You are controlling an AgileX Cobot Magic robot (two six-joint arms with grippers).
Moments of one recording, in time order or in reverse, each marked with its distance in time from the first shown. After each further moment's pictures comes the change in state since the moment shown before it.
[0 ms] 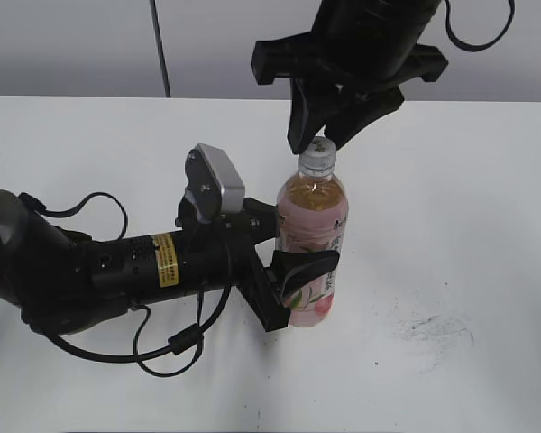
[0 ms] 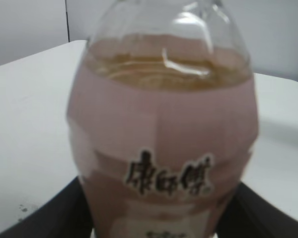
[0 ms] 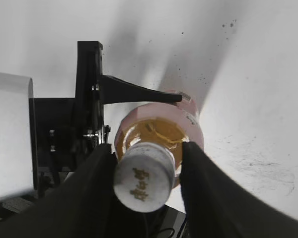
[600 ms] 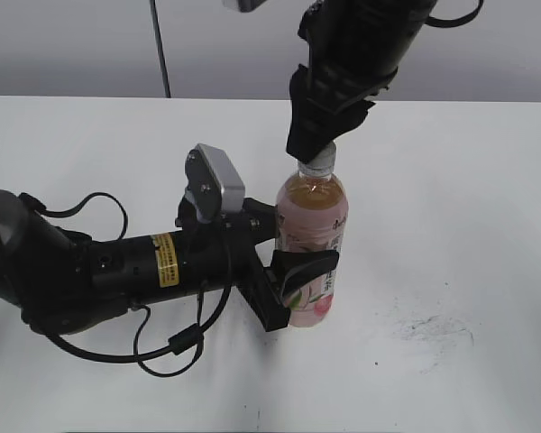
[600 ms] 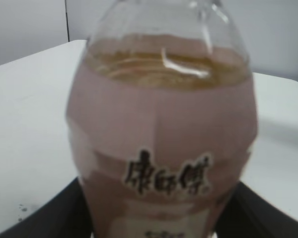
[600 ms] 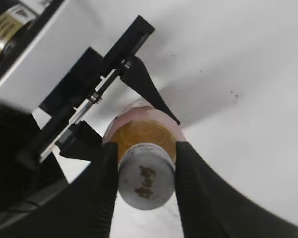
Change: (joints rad) left arm 0.000 0.000 0.000 0.000 0.000 0.000; right arm 0.001 -0.001 -0.004 0.018 -0.001 -0.761
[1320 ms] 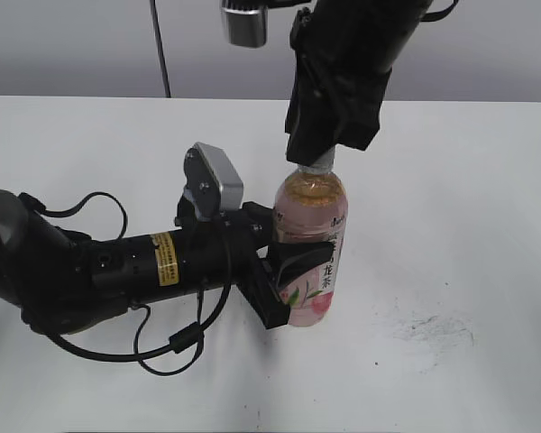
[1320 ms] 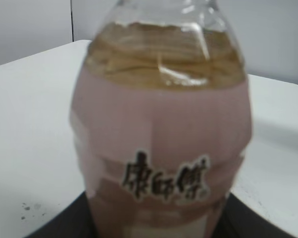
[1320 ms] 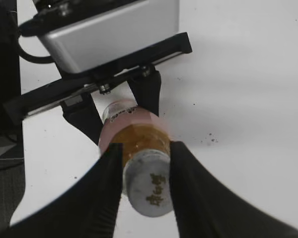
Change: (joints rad) left arm 0.000 0.001 0.000 -0.011 -0.002 -0.007; right arm 0.002 -0.002 -0.004 0.059 0.000 -0.485
